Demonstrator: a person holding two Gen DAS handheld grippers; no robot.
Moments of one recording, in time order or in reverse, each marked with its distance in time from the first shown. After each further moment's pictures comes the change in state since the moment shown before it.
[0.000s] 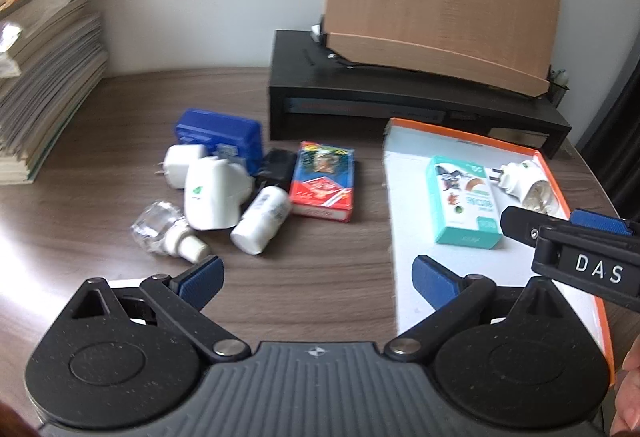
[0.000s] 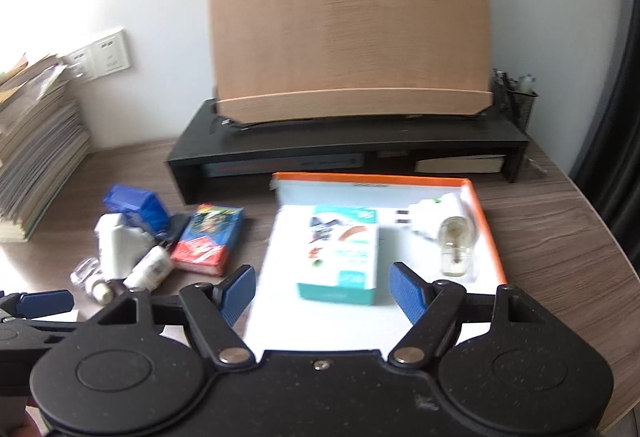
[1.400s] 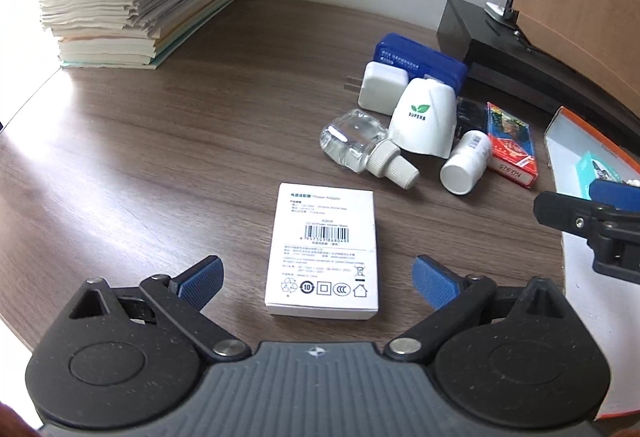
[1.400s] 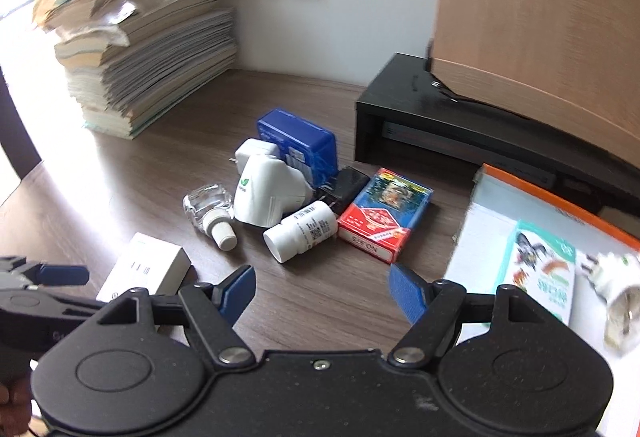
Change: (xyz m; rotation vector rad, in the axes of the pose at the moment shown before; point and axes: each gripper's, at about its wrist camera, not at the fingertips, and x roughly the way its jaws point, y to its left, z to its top) left arm 0.019 0.110 -0.047 -0.225 0.074 0.190; right arm 0.057 0.103 -0.015 -0.375 0.087 0.337
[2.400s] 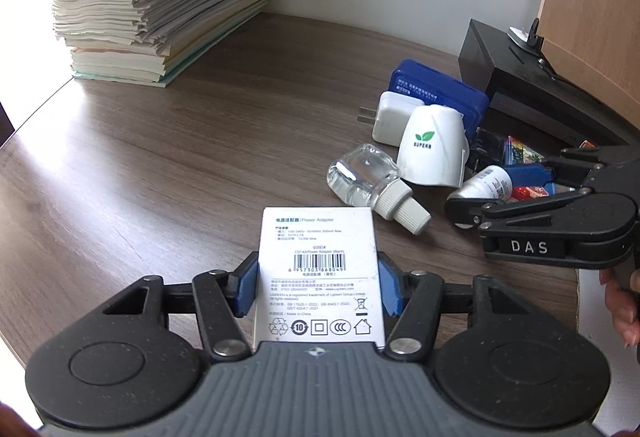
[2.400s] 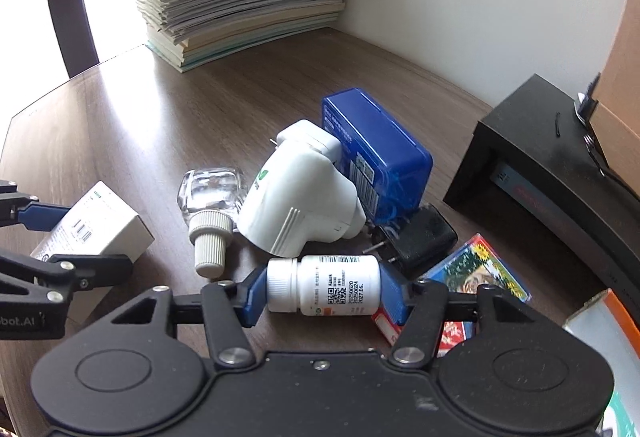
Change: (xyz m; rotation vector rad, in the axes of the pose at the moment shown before) left arm 0.008 -0.009 0.014 -0.053 -0.066 0.053; right arm 0.100 0.002 0.030 -0.315 0.073 0.197
